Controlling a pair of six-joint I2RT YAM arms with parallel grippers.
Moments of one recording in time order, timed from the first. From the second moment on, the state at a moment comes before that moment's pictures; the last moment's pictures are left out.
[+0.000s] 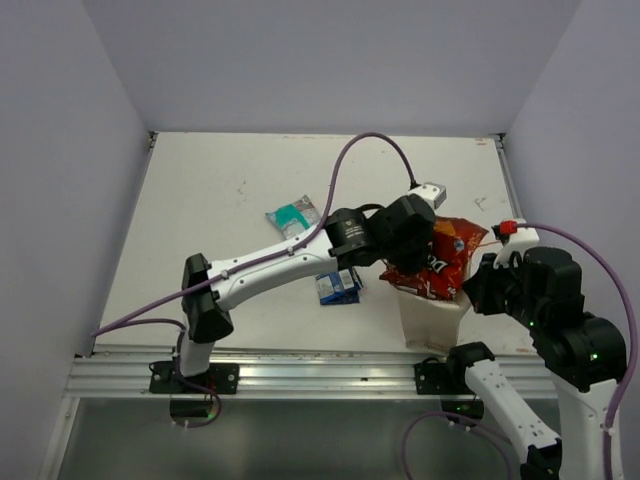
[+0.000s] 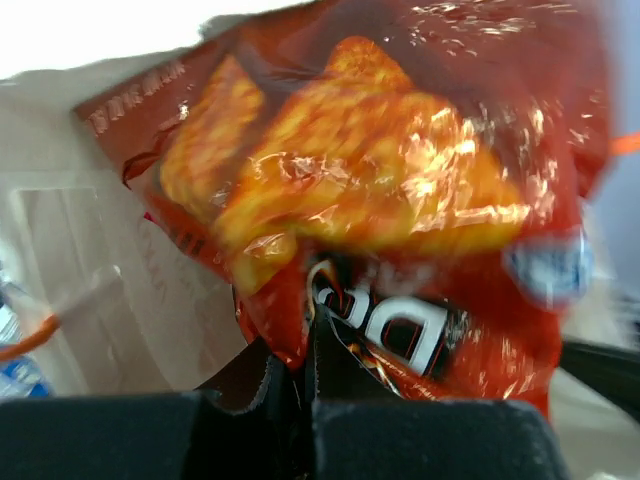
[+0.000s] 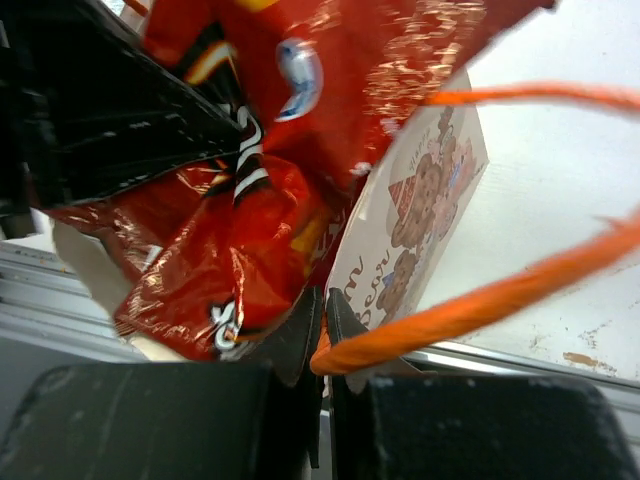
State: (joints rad) left arm -1.20 1.92 2.00 -0.74 -0.12 -0.66; right arm 0.22 0.62 1.30 -1.35 -0.04 0.18
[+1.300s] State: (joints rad) left arm -1.21 2.20 2.33 -1.14 -0.05 -0.48; right arm 0.23 0.62 1.31 -1.37 -0.05 0.19
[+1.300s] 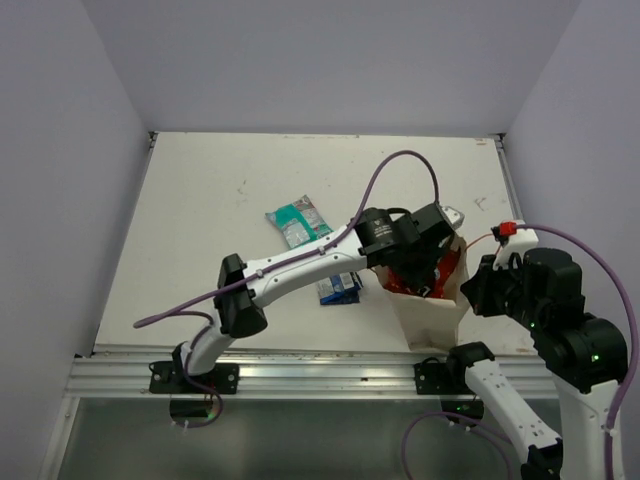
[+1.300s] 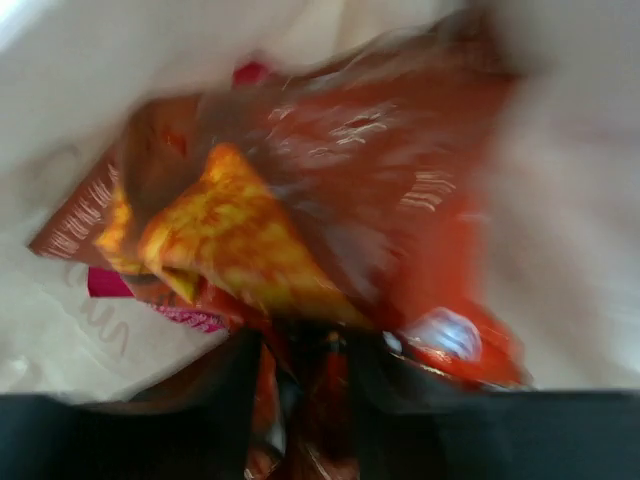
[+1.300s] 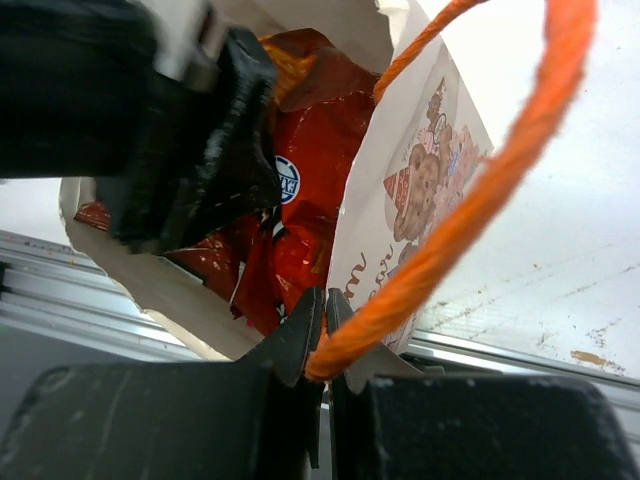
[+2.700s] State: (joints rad) left arm -0.54 2.01 1.46 -0.55 -0.34 -0.62; right arm 0.23 0.65 1.29 -1.30 -0.07 0.15
